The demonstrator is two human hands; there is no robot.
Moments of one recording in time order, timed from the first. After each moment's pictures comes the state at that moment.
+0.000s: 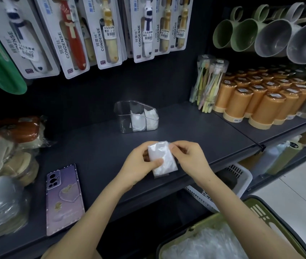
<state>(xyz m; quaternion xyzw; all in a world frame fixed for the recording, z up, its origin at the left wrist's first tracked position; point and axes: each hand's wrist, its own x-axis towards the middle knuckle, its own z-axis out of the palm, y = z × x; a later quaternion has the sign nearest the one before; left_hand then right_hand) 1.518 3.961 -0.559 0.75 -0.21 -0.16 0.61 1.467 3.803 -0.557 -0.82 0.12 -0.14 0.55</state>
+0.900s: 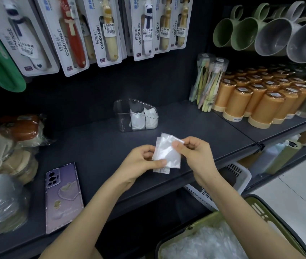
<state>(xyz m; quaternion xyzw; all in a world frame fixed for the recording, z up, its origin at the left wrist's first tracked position) 1.520 3.963 -0.560 0.69 -0.18 -0.26 0.65 1.462 3.799 -0.555 -0.70 0.15 -0.18 0.68</state>
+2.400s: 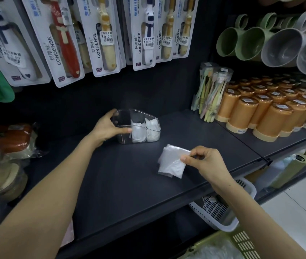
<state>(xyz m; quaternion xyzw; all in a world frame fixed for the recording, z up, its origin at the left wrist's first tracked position) 1.700 3.987 -0.558 0.84 -0.13 -0.08 0.52 1.483 3.752 -0.560 -0.80 0.15 -0.13 0.57</state>
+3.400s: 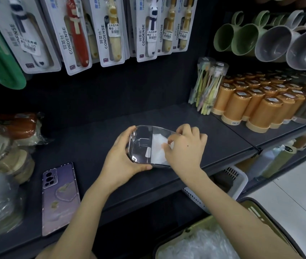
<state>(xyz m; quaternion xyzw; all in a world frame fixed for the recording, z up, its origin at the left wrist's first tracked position) 1.528 3.995 -0.563 0.80 -0.22 -0.03 0.55 1.494 3.824 -0.552 -0.93 0.17 -0.31 0.04</state>
